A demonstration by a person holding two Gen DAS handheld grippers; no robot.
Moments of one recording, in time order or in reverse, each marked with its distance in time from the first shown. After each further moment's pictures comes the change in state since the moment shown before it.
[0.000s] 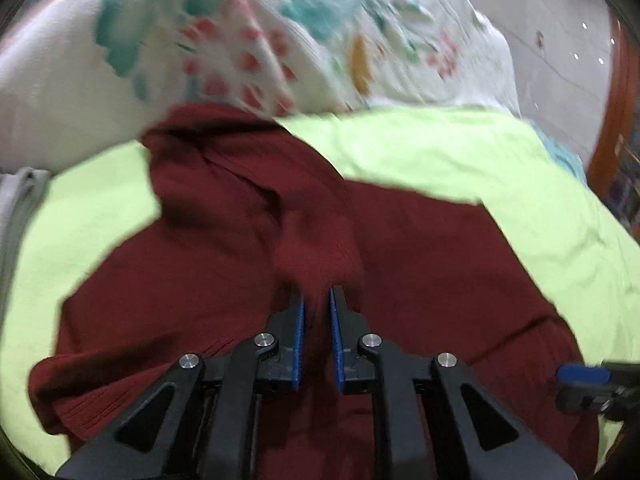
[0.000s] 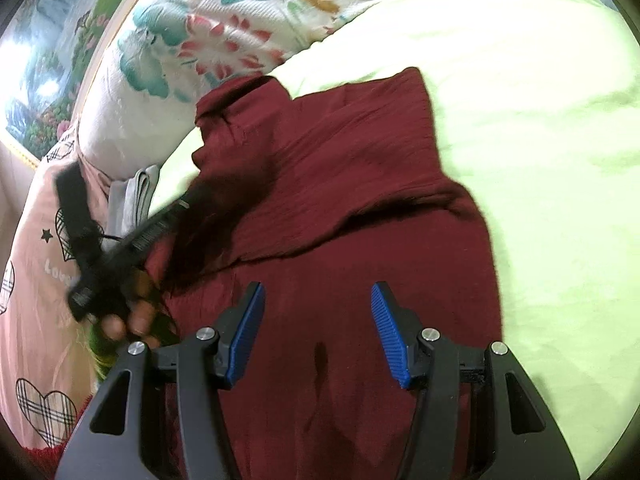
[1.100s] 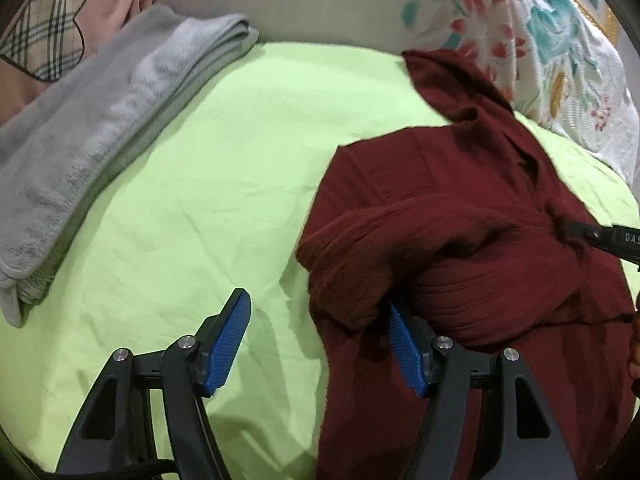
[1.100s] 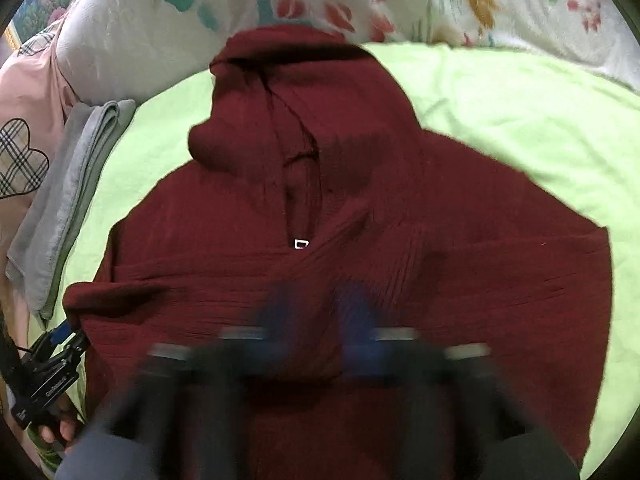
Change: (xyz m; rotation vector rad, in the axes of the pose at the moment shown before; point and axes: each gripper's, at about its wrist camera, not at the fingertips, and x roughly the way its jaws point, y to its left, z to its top) left arm -0.060 0.214 -0.108 -0.404 0.105 0.291; right arm 0.171 0.125 0.092 -0.347 0.125 -0.173
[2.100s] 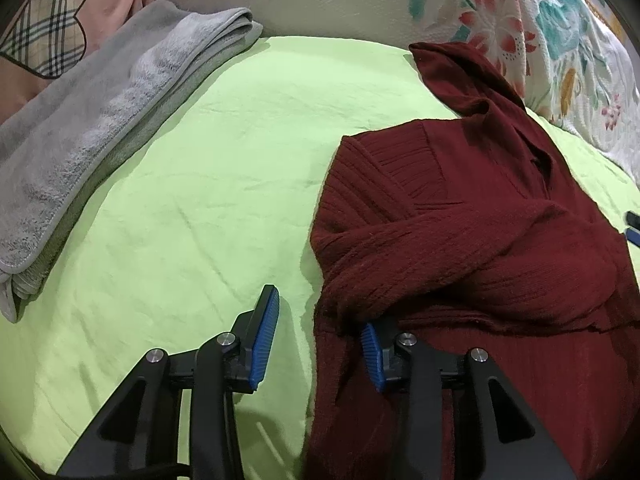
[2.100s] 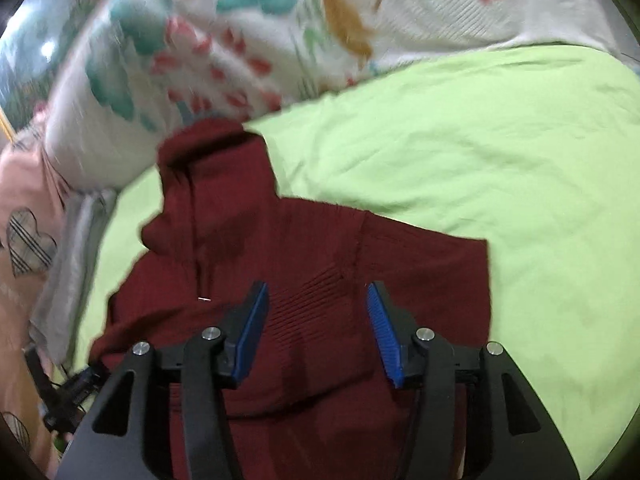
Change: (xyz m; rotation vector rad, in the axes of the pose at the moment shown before) left arm 0.009 -0.008 0.000 -0.012 -0.003 0.032; right arm -0.051 -0.126 0.003 0.154 -0.149 0.026
